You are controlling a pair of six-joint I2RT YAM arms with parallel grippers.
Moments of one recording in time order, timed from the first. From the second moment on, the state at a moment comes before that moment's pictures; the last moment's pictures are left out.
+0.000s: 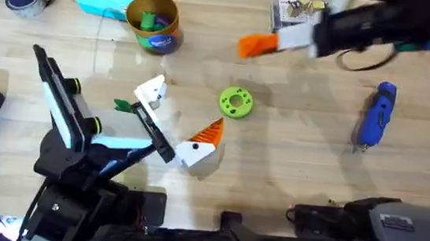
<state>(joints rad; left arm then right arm) -0.27 0.00 0.01 -0.05 0.61 -0.05 0.19 1.46 1.19 -0.74 -0.85 -0.07</state>
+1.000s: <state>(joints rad) -0.27 0.00 0.01 -0.05 0.59 -0.05 0.49 1.84 1.18 -0.36 -1.43 0.33</state>
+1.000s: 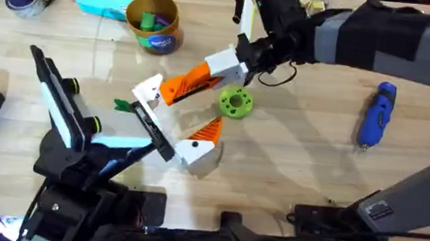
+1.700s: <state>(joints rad) -0.26 0.00 0.01 -0.05 0.56 -0.08 0.52 1.97 1.18 0.08 -1.52 0.79</state>
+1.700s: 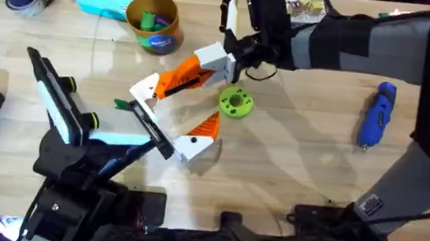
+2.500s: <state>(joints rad) -0.24 0.00 0.01 -0.05 0.49 -0.08 0.56 1.98 1.18 0.19 -1.50 0.89</state>
